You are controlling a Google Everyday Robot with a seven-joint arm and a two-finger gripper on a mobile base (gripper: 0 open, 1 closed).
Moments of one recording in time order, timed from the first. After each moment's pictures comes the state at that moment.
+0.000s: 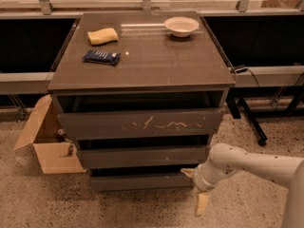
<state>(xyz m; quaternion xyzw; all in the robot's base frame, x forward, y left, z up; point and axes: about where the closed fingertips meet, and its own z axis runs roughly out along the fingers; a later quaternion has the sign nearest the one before) 0.476 -0.165 0.396 -0.74 0.64 0.16 0.15</state>
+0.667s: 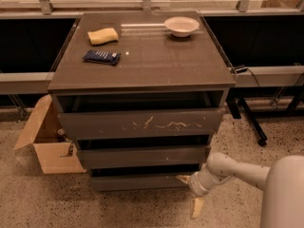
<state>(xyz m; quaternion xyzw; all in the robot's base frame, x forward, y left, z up) 0.490 -0.160 0.298 -0.74 0.61 0.21 0.18</state>
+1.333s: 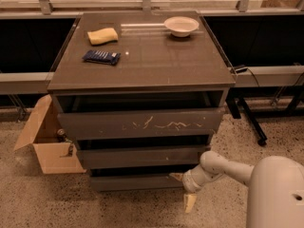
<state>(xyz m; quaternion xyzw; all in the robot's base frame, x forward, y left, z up) 0.514 -0.141 0.268 -0.75 0.59 0.22 0.19</state>
